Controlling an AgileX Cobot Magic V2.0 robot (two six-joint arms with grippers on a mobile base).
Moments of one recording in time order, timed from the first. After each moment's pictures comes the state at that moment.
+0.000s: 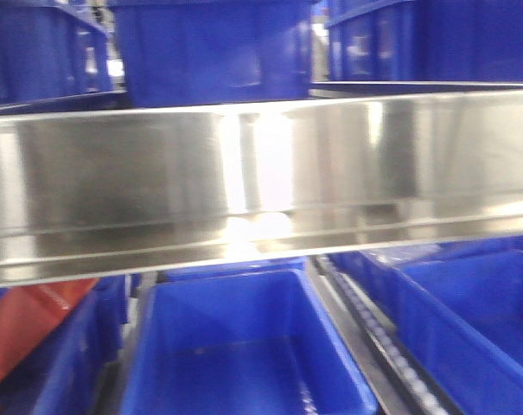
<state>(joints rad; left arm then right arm) -0.21 1.64 -2.08 -0.01 0.93 -0.11 0.54 1.67 -2.09 0.01 1.17 0.23</state>
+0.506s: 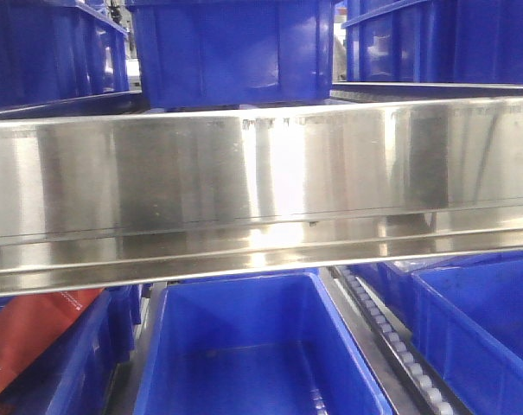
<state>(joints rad) -0.21 1.64 -2.08 -0.01 0.93 -0.11 0.54 1.67 -2.09 0.01 1.15 0.23</state>
